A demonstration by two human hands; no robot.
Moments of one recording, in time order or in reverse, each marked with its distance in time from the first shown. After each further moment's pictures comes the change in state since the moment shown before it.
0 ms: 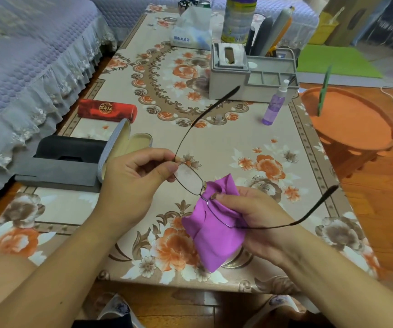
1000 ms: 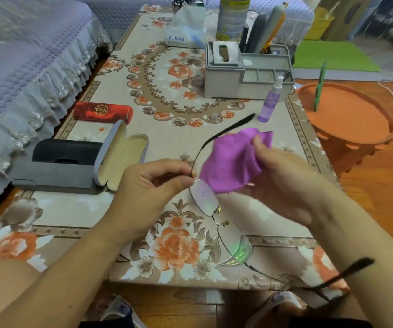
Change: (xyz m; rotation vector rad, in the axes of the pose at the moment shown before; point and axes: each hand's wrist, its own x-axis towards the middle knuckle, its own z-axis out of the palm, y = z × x) left_hand -0.008 -0.004 0.016 -0.036 -0.159 0.002; right_hand -0.008 -0.065 -0.011 -0.162 0.072 -0.136
